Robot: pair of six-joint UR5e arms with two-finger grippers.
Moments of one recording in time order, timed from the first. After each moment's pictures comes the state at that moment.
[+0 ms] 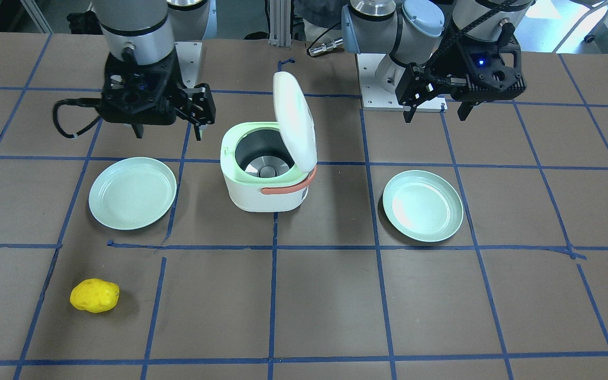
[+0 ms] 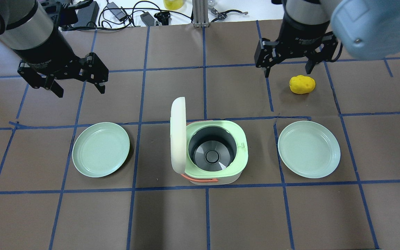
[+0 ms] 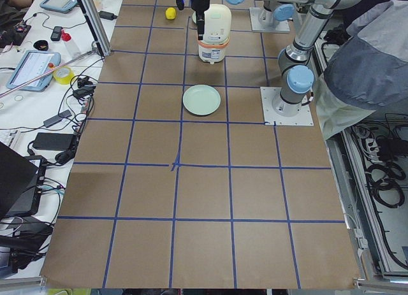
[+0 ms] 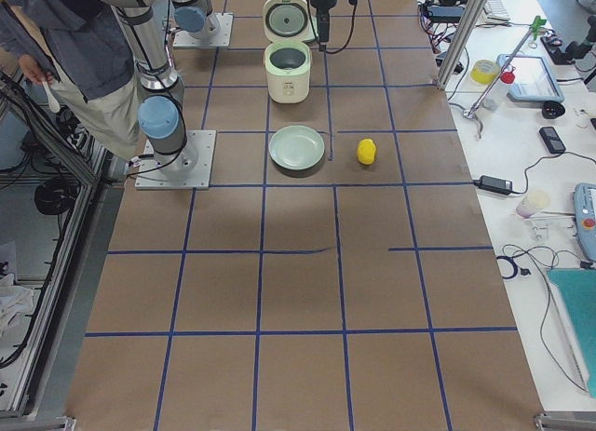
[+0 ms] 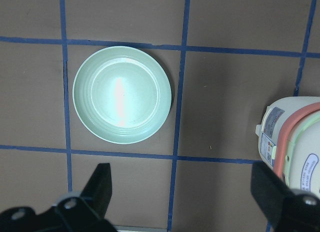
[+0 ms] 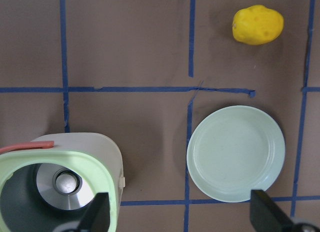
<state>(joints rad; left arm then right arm) -1.55 -1.50 -1.59 -1.62 1.59 -0.05 1.65 -1.53 1.47 -1.55 -1.62 0.08</state>
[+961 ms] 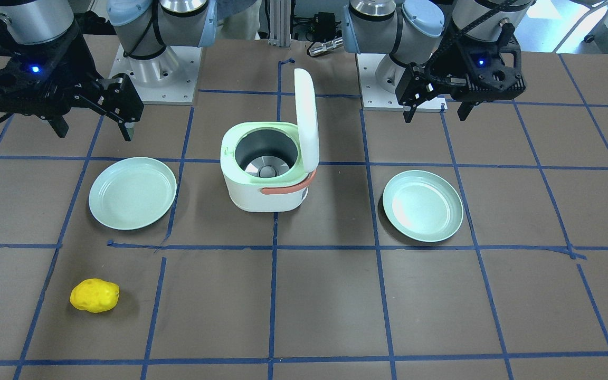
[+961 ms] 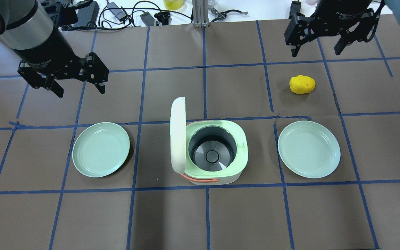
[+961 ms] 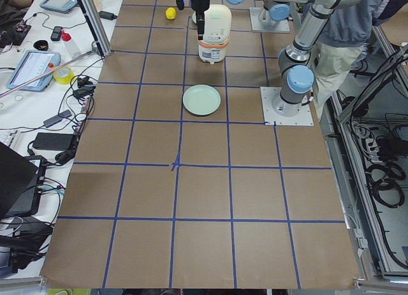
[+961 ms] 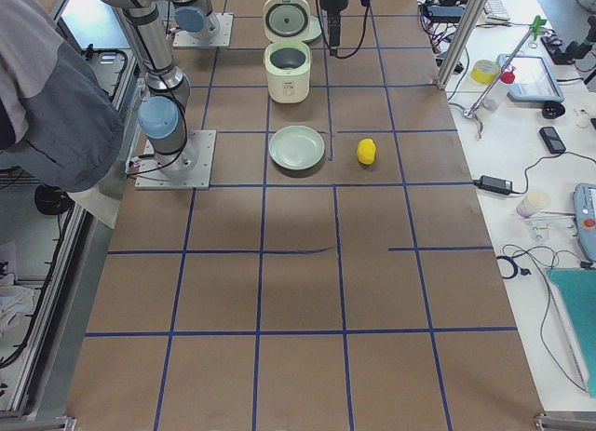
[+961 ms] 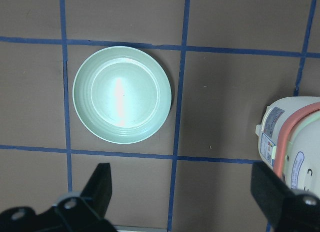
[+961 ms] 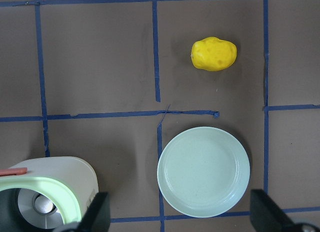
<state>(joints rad) -1.55 -1.50 -1.59 -1.62 1.59 -0.05 1.57 -1.53 1.44 -1.56 -1.60 0.02</state>
